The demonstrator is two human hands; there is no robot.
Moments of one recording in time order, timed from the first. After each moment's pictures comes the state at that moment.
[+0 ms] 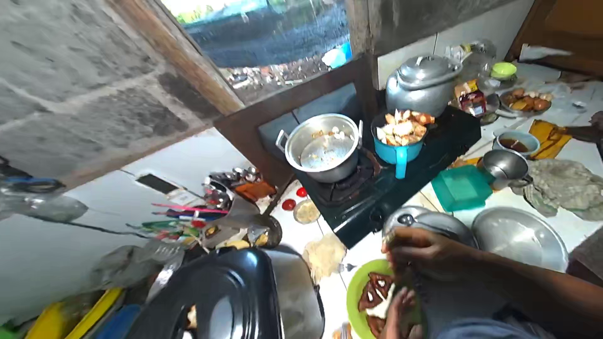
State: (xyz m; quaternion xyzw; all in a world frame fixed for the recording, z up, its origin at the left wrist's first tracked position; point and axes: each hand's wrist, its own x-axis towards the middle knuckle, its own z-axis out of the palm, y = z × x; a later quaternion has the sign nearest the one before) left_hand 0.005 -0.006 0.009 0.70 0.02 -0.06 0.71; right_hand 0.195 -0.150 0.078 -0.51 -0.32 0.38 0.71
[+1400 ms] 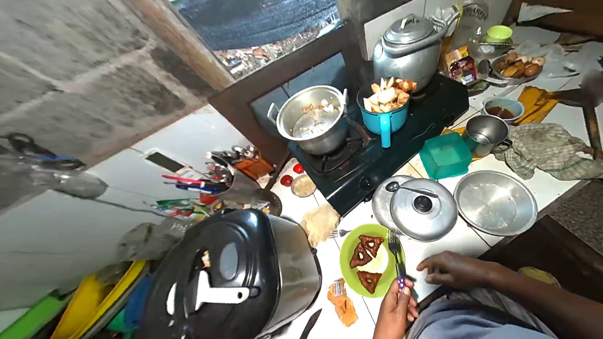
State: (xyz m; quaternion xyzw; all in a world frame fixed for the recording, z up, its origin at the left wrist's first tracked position) left_hand -0.044 -0.026 -0.048 0.64 0.11 -0.23 0.73; right_hand 0.088 -0.252 -0.038 -0.77 -0.34 0.43 0.34
